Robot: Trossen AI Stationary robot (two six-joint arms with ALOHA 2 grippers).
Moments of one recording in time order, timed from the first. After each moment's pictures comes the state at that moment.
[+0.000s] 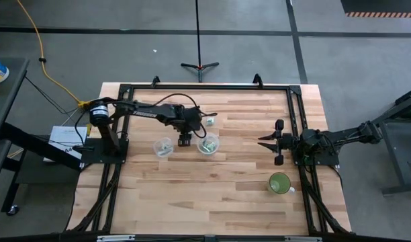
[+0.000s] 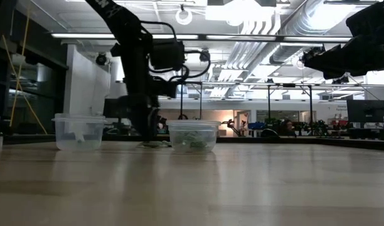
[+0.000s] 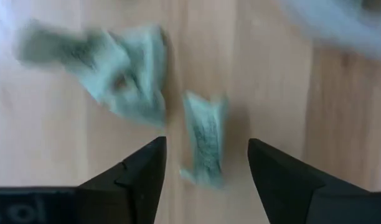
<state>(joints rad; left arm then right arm) 0.26 1.78 1.09 -0.58 -0.04 0.26 0.18 0.15 0.01 0.06 0.28 -0.11</state>
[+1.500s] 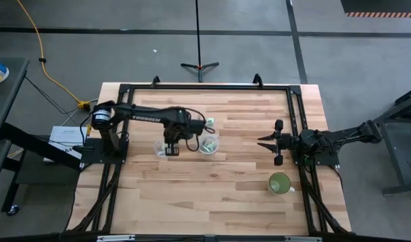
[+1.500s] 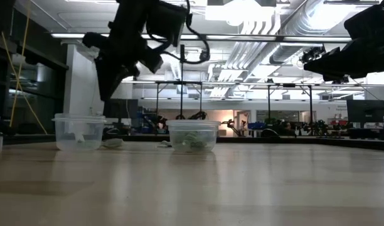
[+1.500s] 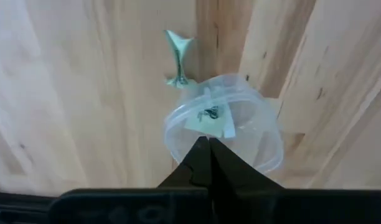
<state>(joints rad) 0.08 1.81 1.44 -1.42 -0.08 -0.01 0.18 0.17 0.01 0.06 0.28 -0.09</state>
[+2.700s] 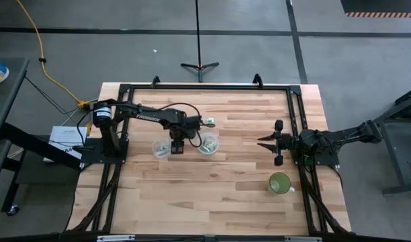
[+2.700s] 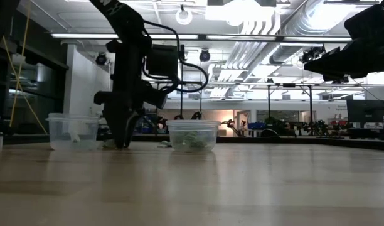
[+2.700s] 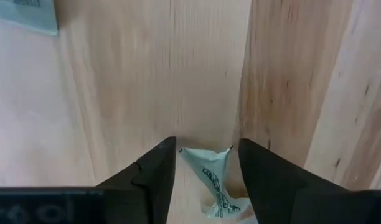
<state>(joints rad) 0.20 1.82 1.11 -0.82 -0.01 0.16 0.18 0.17 0.01 0.06 0.27 -0.09</state>
